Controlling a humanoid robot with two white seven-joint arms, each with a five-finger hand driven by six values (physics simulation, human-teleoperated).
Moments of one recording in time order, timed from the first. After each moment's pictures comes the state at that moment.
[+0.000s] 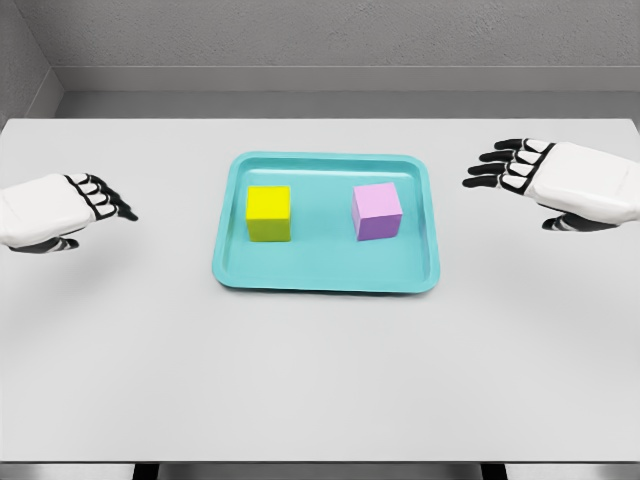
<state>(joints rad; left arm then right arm) -0.35 1.07 -0.42 -1.57 -0.61 -0.61 -0.24 -0.50 -1.15 0.57 -1.70 0.35 -0.61 0.20</state>
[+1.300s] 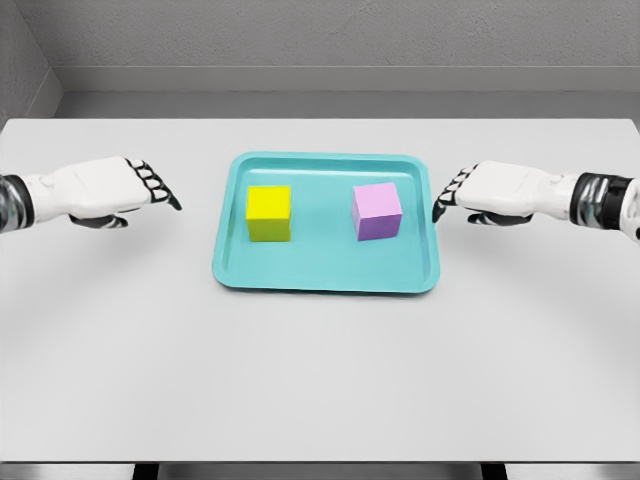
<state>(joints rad) -0.64 0.87 -0.63 -1.44 -0.64 -0.61 -0.43 -0.64 -0.75 0.58 -1.40 0.51 -0.61 0.57</state>
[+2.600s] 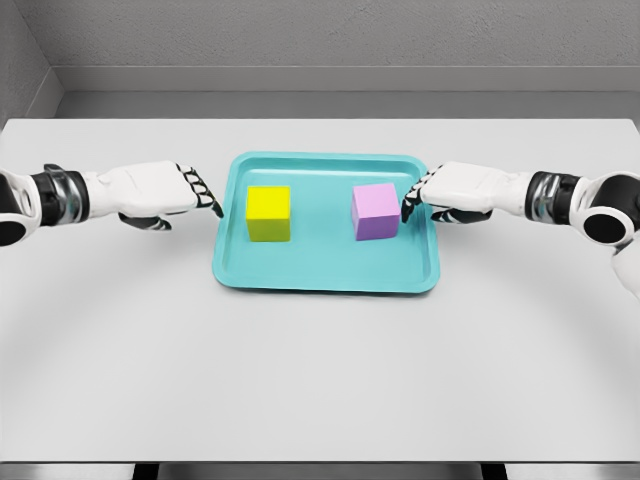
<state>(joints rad) -0.71 0.75 -0.69 -1.40 -0.64 -0.61 -0.51 -0.69 -0.60 0.60 -1.28 0.55 -0.61 0.57</state>
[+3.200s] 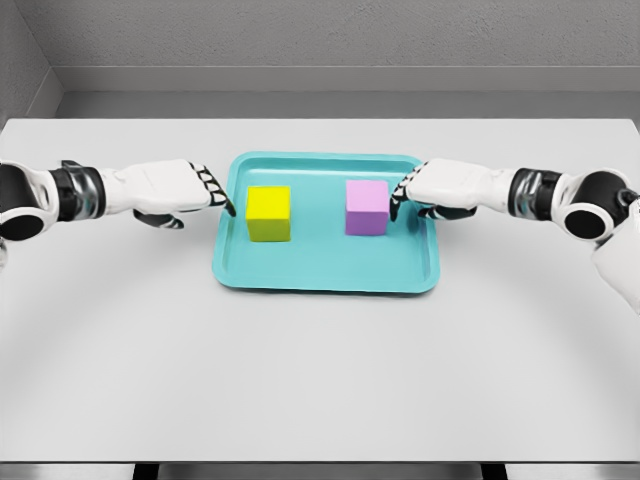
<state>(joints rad) -0.73 0.69 -0.70 -1.38 -0.64 -0.61 -0.54 -0.70 -0.55 0.60 -1.24 0.58 -0.61 0.57</state>
